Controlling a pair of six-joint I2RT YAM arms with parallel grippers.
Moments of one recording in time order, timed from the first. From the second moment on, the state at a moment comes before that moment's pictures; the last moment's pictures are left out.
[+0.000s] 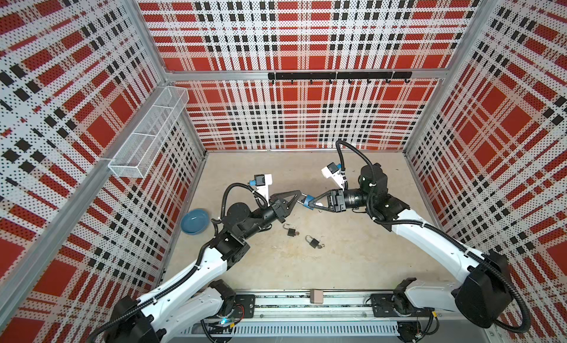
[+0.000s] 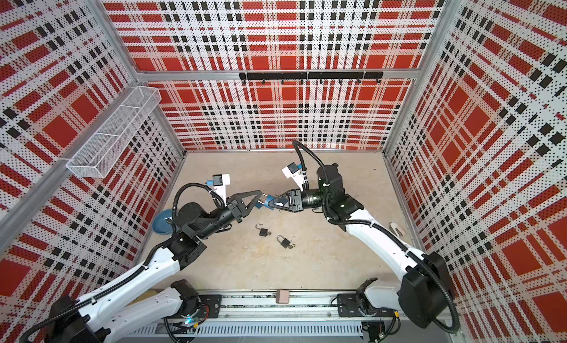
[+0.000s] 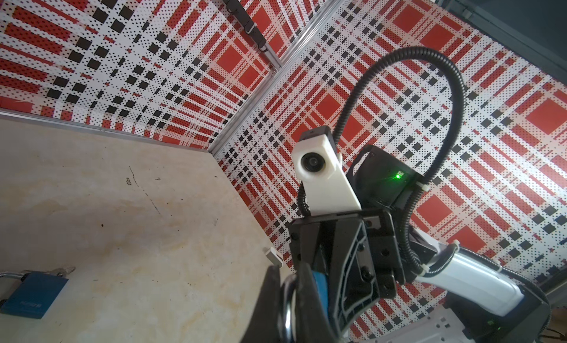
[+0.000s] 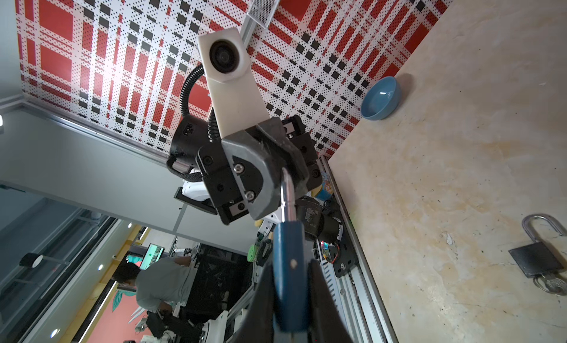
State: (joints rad) left arm -0.66 0.94 0.60 0.45 0.32 -0.78; right arm 0.57 1.30 1.01 0.10 -1.06 0.83
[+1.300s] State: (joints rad) left arm -0.86 0.90 0.50 0.58 0.00 -0.86; right arm 0.57 1.31 1.01 0.08 -1.13 0.79
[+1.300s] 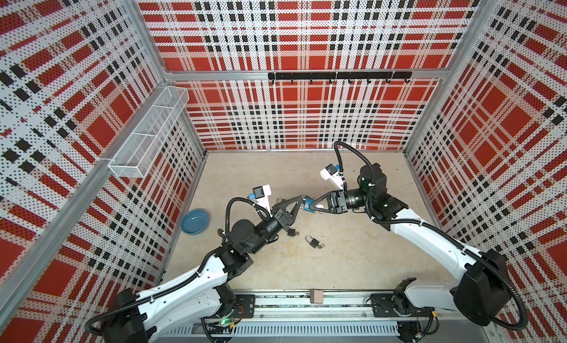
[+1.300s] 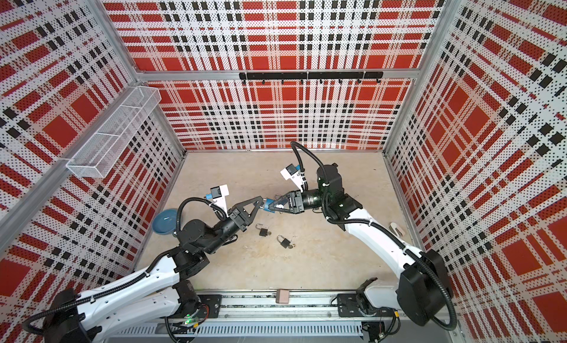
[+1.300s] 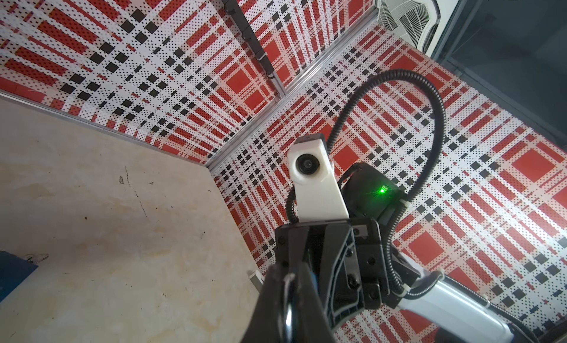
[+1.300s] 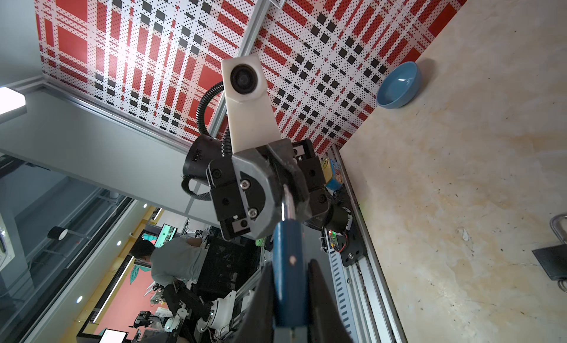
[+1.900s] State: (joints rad) left arm -0.67 0.87 0.55 0.36 0.39 -0.87; right arm 0.62 1.29 1.04 -0.13 -0.96 0.59
